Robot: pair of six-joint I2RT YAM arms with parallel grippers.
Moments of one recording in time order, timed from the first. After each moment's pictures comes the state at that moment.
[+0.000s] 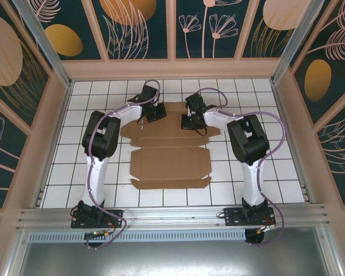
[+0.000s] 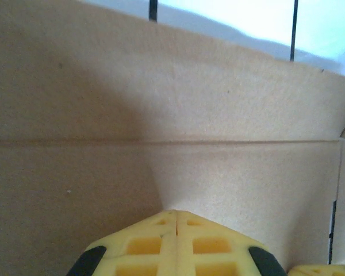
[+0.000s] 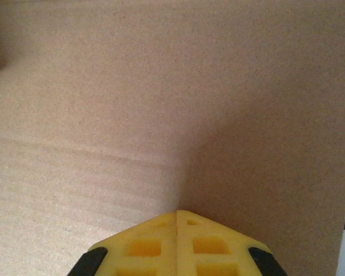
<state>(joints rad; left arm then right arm) -0.39 2.26 1.65 -0.33 0.28 -0.68 0.50 2.10 1.42 -0.39 -0.12 0.42</state>
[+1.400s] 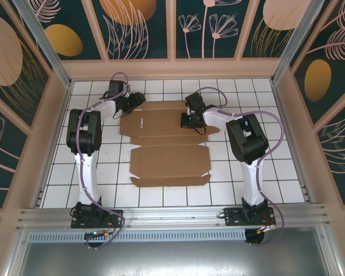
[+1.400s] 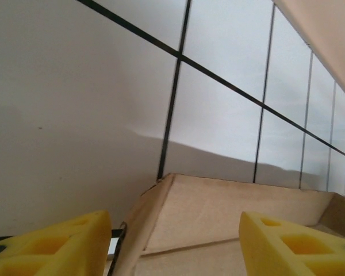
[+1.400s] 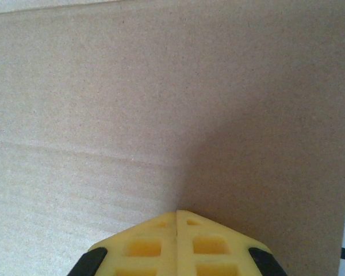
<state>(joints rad) -0.12 2.26 1.60 -0.14 0.46 -0.71 0.50 2.12 1.44 -0.35 -0.13 0.43</state>
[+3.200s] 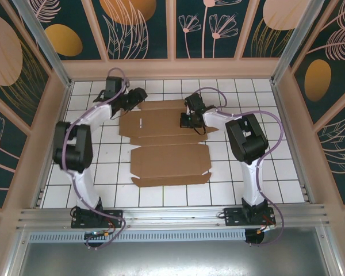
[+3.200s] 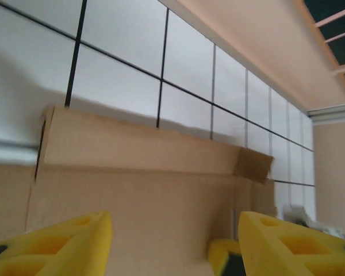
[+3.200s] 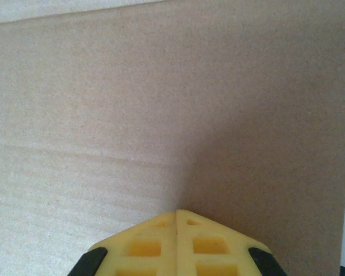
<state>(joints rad) -0.18 1.86 1.32 -0.14 0.43 -0.76 0.50 2.12 1.40 -0.28 -0.13 0.44</state>
